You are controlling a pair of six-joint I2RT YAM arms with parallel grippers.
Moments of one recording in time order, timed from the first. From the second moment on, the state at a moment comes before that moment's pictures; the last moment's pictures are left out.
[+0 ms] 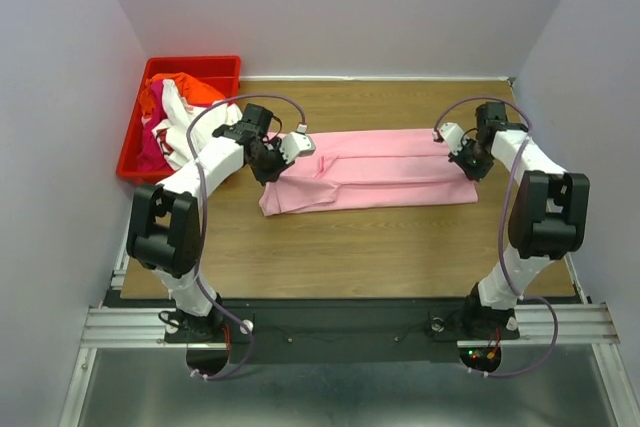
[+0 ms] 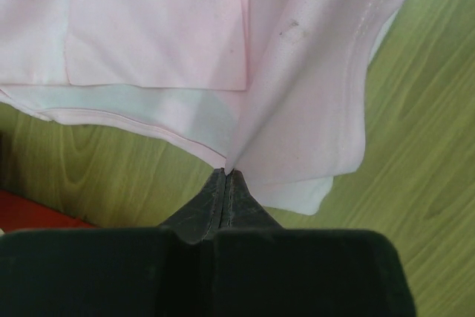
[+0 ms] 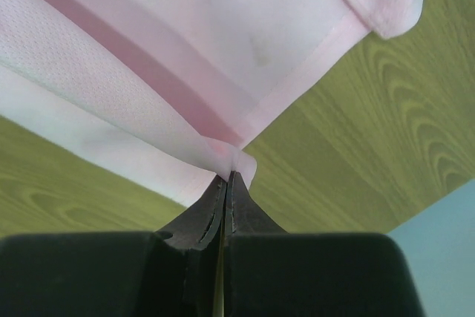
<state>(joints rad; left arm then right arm) -0.34 1.65 1.25 -0.71 0.30 0.77 -0.10 1.73 1.25 -0.74 -0.11 -0.95</state>
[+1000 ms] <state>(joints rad) -0.31 1.90 1.38 -0.59 0.30 0.76 -0.10 2.01 1.48 -0.72 -0.10 -0.93</state>
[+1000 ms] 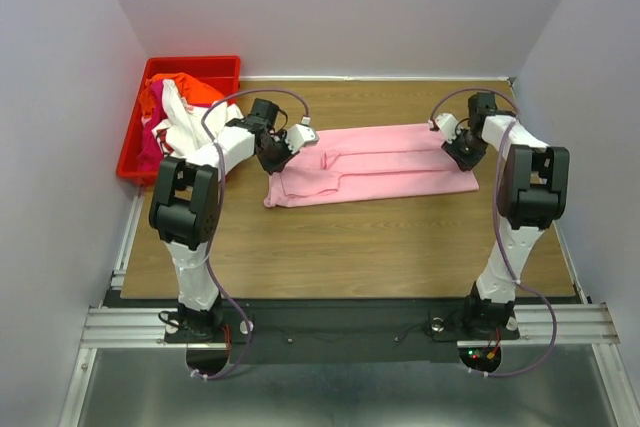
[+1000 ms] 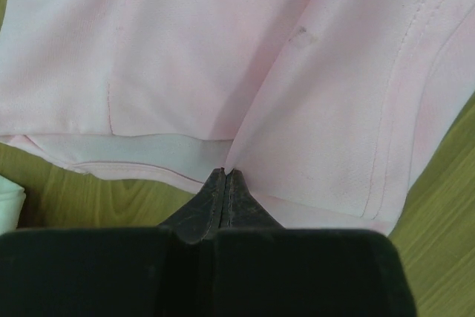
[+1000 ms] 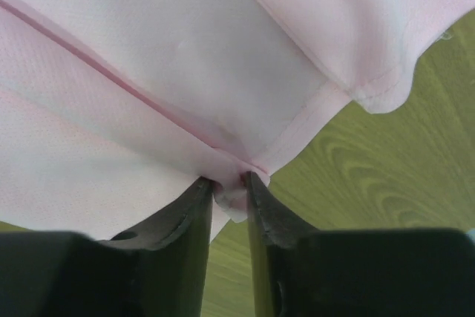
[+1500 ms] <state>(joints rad) -0.21 1.72 1.33 -0.59 0.36 0.65 -0.18 1.86 1.49 -0.72 -0.16 -0.75</state>
